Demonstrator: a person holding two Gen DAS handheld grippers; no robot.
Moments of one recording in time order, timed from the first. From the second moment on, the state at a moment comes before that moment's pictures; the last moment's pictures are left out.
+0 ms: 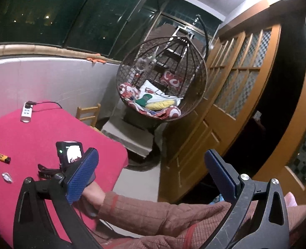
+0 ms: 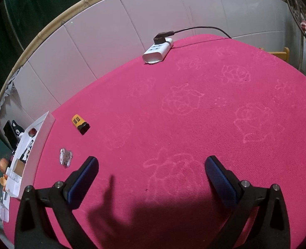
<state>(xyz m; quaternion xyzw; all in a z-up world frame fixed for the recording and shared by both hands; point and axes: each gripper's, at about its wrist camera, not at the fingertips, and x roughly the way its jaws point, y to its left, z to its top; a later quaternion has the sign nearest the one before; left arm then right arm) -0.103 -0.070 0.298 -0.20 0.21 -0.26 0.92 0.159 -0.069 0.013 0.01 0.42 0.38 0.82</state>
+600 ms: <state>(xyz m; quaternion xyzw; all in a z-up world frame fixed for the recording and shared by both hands) -0.104 -0.063 0.307 -0.20 0.18 -0.24 0.93 0.156 -0.067 0.013 0.00 0.42 0.38 0.82</state>
